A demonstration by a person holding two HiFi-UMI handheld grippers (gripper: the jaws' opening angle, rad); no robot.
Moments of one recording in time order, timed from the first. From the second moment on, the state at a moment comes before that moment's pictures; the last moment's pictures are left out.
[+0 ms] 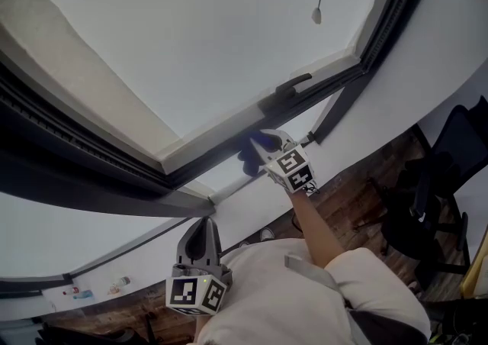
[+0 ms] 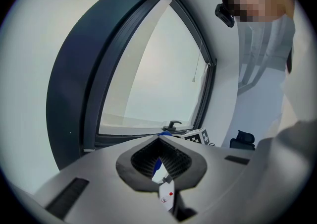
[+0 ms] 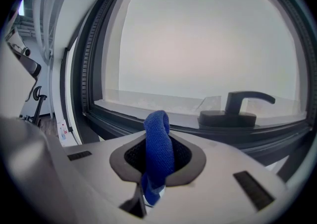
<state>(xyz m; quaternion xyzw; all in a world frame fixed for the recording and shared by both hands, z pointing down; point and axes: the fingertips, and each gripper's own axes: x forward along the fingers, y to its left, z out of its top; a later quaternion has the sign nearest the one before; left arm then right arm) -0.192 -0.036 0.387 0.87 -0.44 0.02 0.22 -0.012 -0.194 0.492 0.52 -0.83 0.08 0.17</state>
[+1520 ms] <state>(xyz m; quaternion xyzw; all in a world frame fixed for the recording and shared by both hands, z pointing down) -0.194 -0.042 0.390 0.85 -0.47 0.01 0.22 0.029 -0.199 0.491 0.54 -0.82 0.08 0.17</state>
